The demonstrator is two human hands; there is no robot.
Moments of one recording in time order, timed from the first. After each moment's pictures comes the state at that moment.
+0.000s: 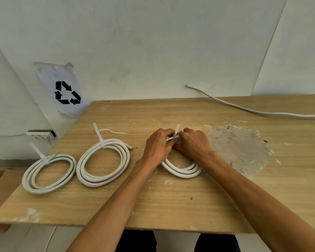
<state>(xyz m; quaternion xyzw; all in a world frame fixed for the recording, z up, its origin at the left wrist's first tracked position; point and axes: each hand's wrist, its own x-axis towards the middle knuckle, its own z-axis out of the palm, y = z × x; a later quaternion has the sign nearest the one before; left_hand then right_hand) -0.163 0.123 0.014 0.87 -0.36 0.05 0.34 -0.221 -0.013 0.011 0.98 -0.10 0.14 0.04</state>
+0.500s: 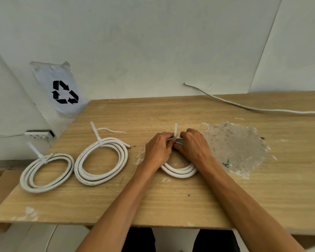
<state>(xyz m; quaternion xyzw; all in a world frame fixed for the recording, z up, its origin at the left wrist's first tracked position) -0.170 0.119 -0.004 0.88 -0.35 0.04 0.32 -0.238 -0.005 0.002 0.96 -0.16 0.18 -0.12</state>
